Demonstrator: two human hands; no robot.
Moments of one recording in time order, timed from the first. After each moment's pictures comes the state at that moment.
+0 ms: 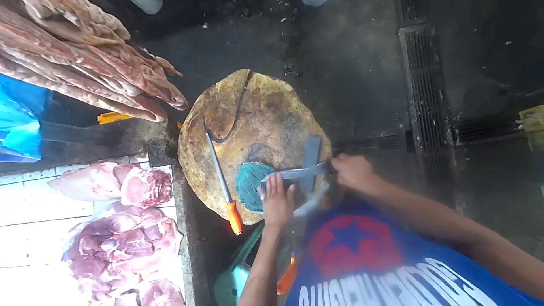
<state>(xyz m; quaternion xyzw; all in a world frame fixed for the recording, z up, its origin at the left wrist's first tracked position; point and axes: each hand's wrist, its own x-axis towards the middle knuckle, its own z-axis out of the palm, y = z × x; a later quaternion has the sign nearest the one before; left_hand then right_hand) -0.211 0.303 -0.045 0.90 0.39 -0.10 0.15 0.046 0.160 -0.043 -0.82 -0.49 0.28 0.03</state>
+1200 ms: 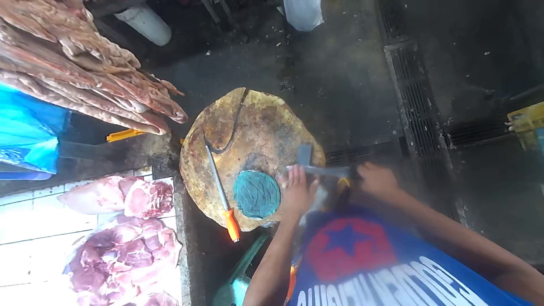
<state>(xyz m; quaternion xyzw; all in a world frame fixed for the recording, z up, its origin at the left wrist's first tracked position) -0.129 0.266 -0.038 0.92 0.32 -0.12 0.18 0.075 0.066 -0.034 -0.87 -0.39 0.32 0.03</state>
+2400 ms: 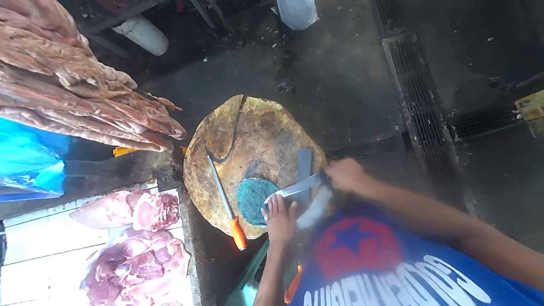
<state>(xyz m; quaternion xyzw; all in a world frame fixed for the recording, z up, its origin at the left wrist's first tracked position) -0.216 0.282 -0.040 0.89 0.41 -0.10 0.16 0.061 0.163 -0.037 -0.80 -0.52 0.30 0.03</state>
